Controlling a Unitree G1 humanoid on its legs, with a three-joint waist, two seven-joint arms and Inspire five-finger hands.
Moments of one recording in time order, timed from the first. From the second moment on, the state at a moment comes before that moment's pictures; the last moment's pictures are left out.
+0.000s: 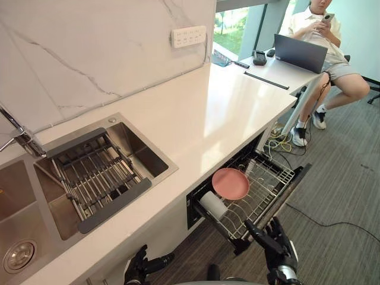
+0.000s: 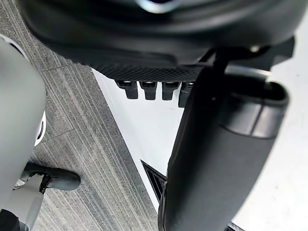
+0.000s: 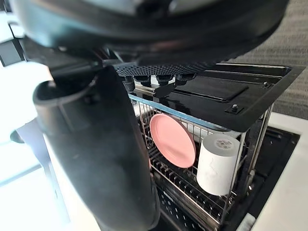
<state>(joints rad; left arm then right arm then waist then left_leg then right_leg) 0.18 0.03 0.14 1.00 -0.14 -0.22 -0.03 0.34 -0.03 -0.11 0.51 0.61 -0.27 0.19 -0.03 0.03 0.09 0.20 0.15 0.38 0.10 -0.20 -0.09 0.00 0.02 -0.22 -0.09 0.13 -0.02</state>
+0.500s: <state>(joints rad) 0.10 0.06 0.01 0.99 -0.20 -0.24 -0.03 -0.18 -0.11 0.01 0.65 0.63 -0.22 0.19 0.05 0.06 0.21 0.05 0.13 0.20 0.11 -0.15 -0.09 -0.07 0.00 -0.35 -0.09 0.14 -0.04</state>
